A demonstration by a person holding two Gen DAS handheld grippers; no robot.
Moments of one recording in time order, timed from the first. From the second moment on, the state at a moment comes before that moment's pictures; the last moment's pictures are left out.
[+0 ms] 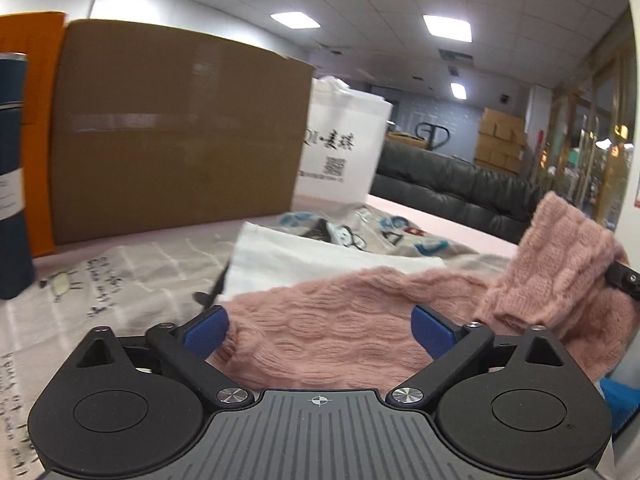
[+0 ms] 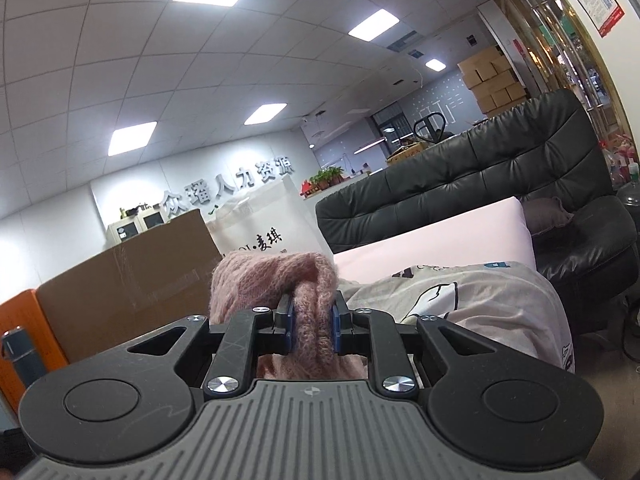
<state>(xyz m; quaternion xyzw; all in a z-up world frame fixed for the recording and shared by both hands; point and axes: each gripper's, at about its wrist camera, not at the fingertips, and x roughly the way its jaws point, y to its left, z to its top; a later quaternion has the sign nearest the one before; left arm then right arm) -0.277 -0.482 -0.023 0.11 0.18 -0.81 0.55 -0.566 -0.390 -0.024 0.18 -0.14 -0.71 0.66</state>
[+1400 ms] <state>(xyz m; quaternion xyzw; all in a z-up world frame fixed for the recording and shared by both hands) -0.330 -0.461 -0.017 0.16 0.01 -0.77 0.62 -0.548 -0.412 -0.028 0.14 -0.08 -0.70 0.70</state>
